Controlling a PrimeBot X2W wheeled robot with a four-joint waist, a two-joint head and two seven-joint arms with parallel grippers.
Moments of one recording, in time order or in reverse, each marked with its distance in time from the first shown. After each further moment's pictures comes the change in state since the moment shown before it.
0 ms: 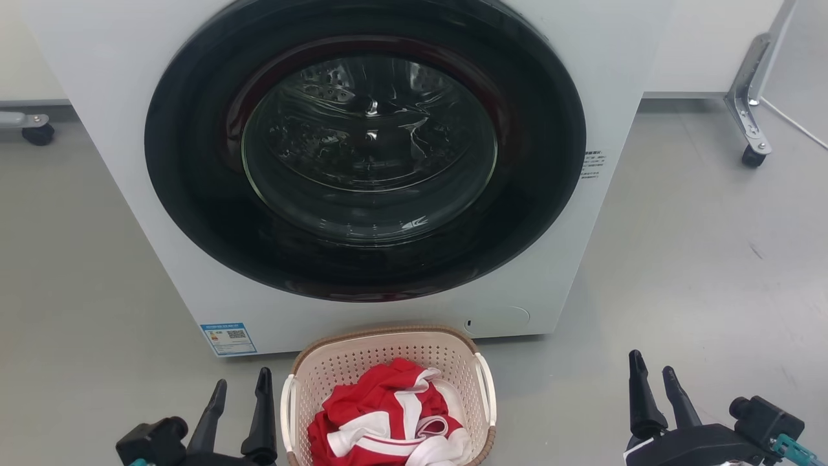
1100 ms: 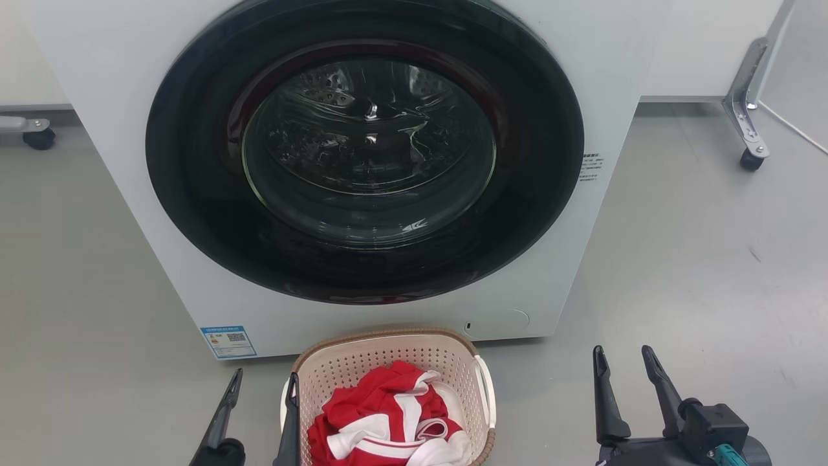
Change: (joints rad) left arm 0.053 0.009 -0.068 -0.076 0.497 0.085 -0.123; right arm 0.020 -0.003 0.095 -0.062 -0.467 -0.073 -0.123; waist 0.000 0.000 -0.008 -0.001
